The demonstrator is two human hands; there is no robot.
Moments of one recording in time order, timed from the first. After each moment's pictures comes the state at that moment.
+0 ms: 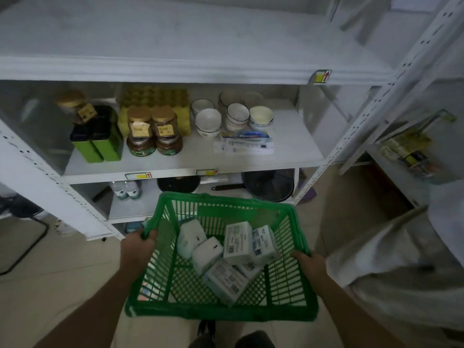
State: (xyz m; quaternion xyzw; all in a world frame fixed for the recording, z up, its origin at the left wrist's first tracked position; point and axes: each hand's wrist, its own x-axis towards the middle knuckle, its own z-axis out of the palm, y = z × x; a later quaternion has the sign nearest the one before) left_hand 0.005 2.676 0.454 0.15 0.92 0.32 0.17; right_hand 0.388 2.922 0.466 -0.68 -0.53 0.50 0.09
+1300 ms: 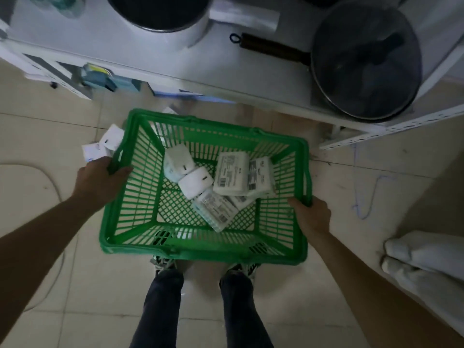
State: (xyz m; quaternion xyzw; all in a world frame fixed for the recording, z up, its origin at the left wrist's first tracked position) left_hand 0.007 2.737 0.076 0.08 0.95 0.12 0.28; right_hand 0.333 3.074 0.060 -0.63 -0.64 0.43 -0.08
